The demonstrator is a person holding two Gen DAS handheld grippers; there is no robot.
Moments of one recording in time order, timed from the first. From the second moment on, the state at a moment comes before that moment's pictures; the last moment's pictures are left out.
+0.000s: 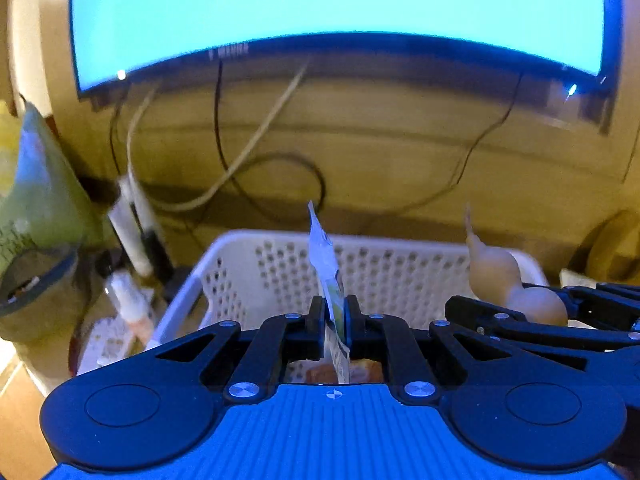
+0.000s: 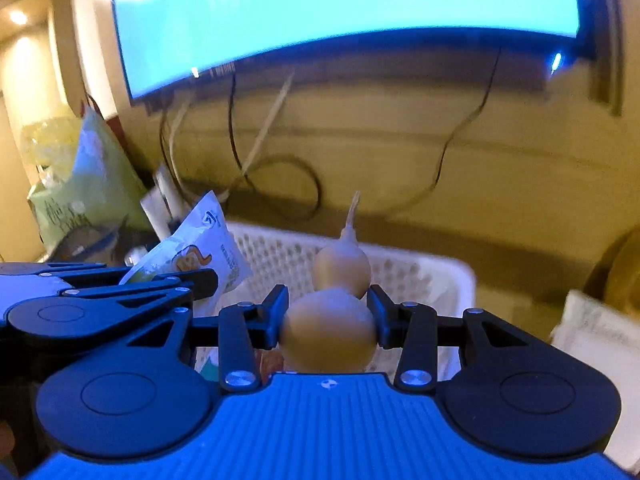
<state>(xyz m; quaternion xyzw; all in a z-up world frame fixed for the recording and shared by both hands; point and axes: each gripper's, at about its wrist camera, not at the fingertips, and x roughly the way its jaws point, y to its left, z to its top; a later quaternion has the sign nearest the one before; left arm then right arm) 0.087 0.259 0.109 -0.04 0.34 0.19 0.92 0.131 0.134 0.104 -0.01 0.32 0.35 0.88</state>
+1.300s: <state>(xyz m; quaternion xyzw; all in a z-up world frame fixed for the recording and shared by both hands) 0.080 0.305 0.084 -0.07 0.39 0.24 0.89 0.144 0.163 0.084 -0.09 0.39 0.29 0.87</state>
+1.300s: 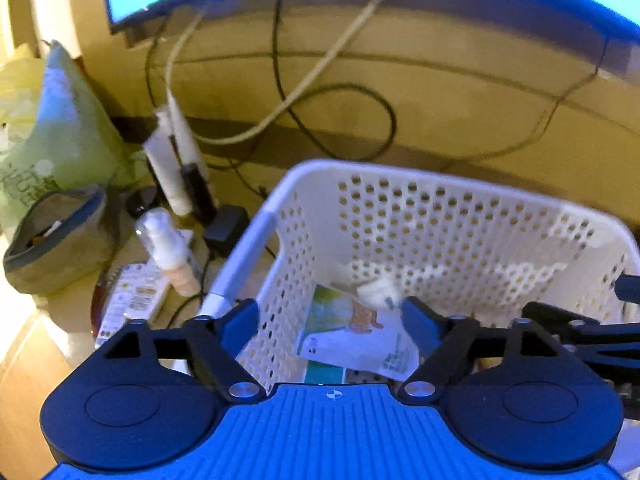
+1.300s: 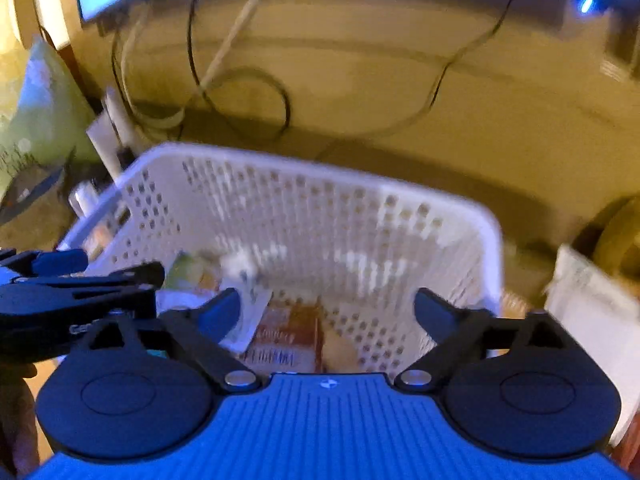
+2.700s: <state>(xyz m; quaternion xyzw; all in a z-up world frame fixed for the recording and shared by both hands) -0.041 0.055 -0.012 -0.01 0.40 0.13 0.91 0.023 -0.111 -0.010 -0.08 0.36 0.32 0.87</state>
